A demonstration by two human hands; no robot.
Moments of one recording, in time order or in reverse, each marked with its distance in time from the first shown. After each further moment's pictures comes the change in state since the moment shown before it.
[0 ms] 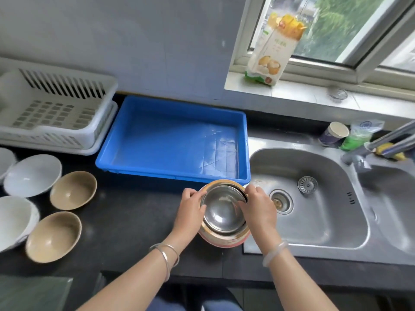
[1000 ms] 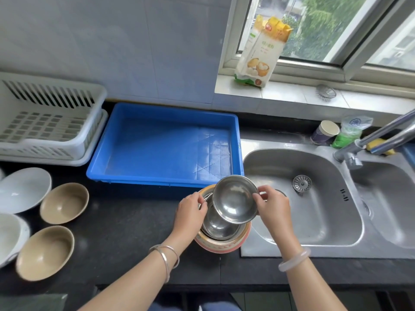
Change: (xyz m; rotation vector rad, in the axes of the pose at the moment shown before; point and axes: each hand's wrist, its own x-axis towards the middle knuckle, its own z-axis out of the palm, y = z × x) left_hand 0.012 0.018 0.000 0.086 0.008 -0.014; right_hand 0.006 0.031 -0.028 0.454 0.111 0.162
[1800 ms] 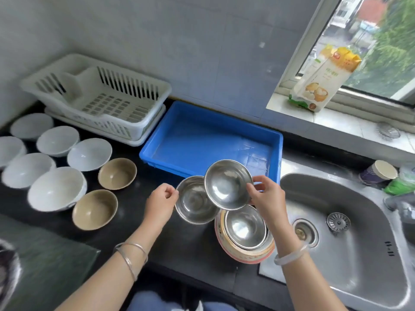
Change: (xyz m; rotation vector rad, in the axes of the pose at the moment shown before) left_hand -0.035 -0.067 -0.101 -0.387 0.289 -0.388; right_hand 0.004 -0.079 0.043 0.320 -0.222 -0.153
